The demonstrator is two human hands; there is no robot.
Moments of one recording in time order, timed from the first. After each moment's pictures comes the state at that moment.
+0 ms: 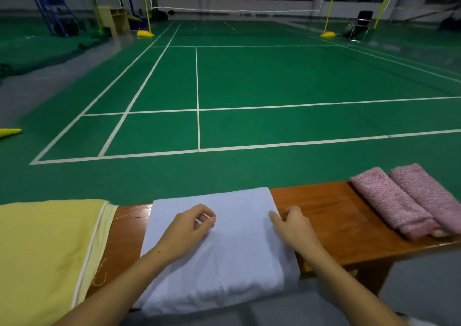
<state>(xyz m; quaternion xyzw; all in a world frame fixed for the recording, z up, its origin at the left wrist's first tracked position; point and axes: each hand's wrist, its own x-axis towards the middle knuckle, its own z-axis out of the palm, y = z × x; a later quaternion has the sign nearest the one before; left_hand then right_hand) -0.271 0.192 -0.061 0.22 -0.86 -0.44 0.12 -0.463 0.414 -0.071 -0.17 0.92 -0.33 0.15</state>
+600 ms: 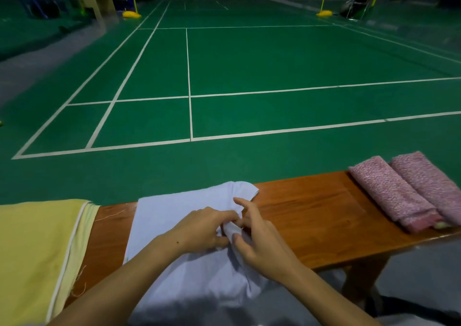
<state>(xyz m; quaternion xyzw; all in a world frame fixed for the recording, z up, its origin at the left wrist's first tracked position) -0.329 0.211 -0.051 0.04 -0.97 -0.21 -0.08 -0.402 0.400 -0.052 -0.43 0.78 -0.42 0.19</state>
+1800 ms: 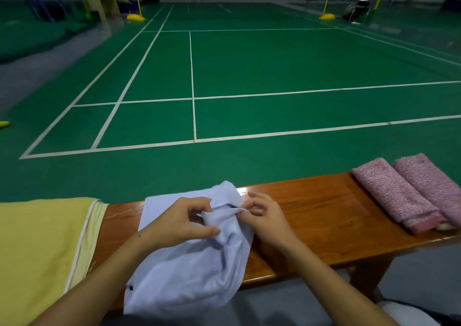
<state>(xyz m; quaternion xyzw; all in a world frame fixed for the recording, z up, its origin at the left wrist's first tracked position) -0.283 0.181 -0.023 0.05 -0.85 -0.52 0.05 -0.436 0.374 -0.063 -0.30 0.74 -0.57 0.22</state>
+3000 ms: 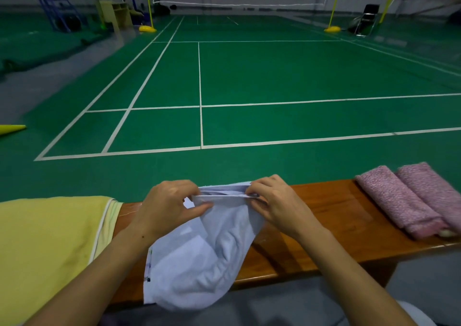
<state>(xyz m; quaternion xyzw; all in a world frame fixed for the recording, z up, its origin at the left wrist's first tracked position) -0.260 0.152 -0.002 0.04 -0.95 -0.12 0.30 -0.456 0.378 -0.011 -0.59 0.76 -0.26 -0.09</state>
